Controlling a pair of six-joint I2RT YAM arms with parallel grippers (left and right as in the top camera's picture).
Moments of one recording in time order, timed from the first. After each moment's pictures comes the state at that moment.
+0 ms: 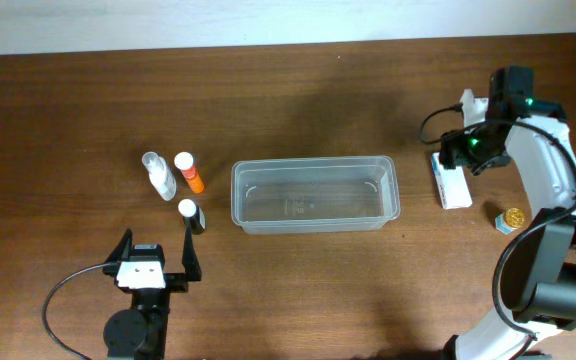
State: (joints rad) left arm -0.08 0.02 0.01 -0.07 -0.07 0.01; right arm -0.21 1.87 1.45 -0.91 -0.08 -0.22
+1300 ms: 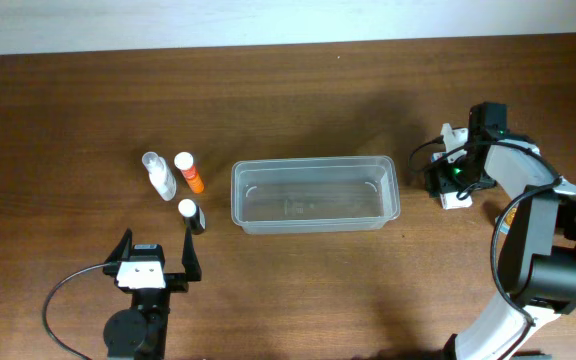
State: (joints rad) left arm -0.08 0.02 0.01 -0.07 -0.07 0.01; right arm -0.21 1.95 1.23 -0.65 -0.03 -0.33
